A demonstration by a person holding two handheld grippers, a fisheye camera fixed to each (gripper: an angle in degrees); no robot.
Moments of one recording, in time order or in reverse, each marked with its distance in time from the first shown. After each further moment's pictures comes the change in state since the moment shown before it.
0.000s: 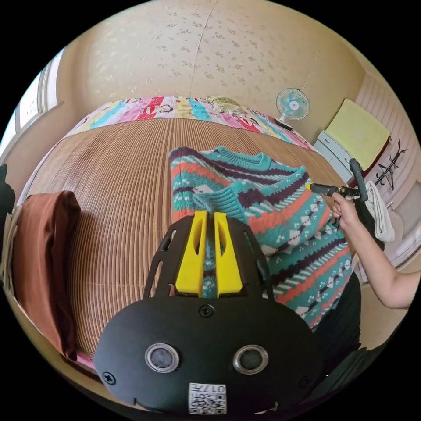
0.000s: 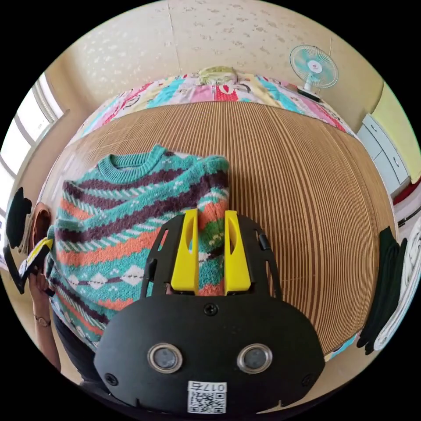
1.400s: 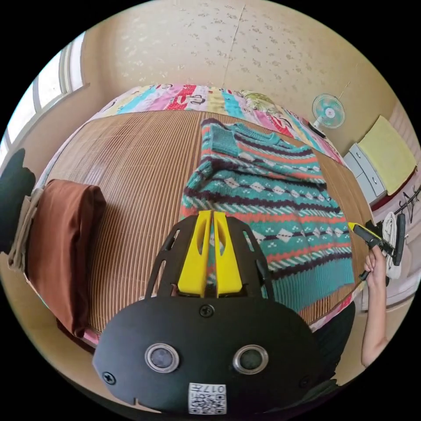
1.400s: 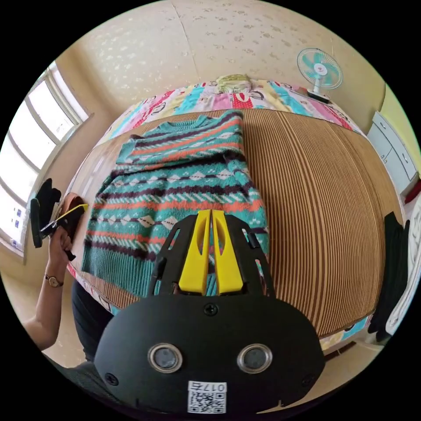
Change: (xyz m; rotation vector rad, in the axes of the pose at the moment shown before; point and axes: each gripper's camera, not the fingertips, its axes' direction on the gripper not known) left arm 0.026 -0.064 0.027 -0.075 -0.196 -0.171; right arm 0.034 0.062 -0.067 0.026 -0.142 -0.021
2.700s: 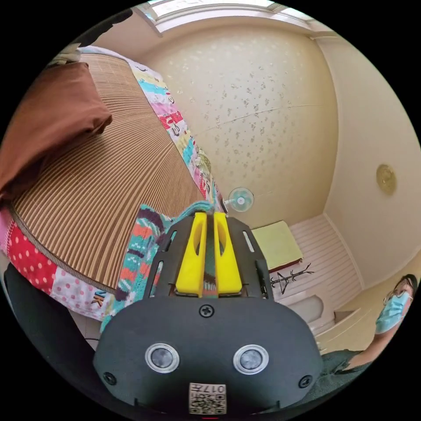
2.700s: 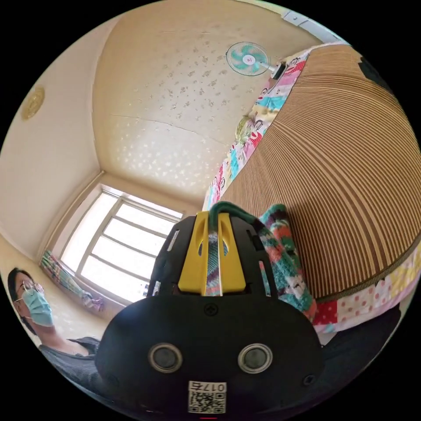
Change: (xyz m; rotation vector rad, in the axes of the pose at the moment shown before) left arm -0.176 -0.067 -0.277 0.296 0.789 -0.501; right arm 0.225 0.152 -0.289 0.411 -0.859 0.481
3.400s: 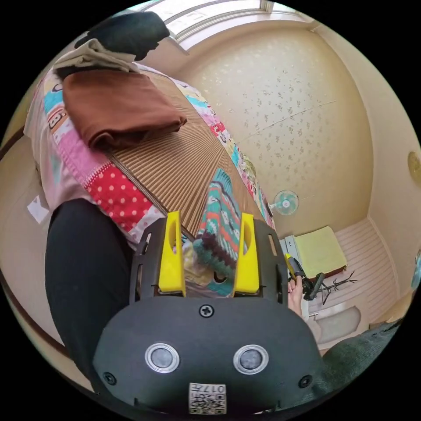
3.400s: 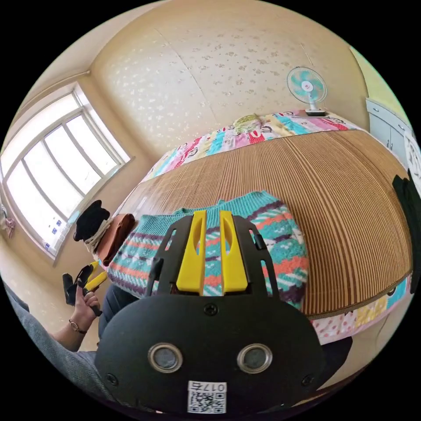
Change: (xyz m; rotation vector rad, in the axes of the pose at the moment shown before) left arm -0.115 0.101 -0.115 0.077 -0.264 -0.035; right arm -0.046 0.132 0.238 -0.143 0.529 -0.488
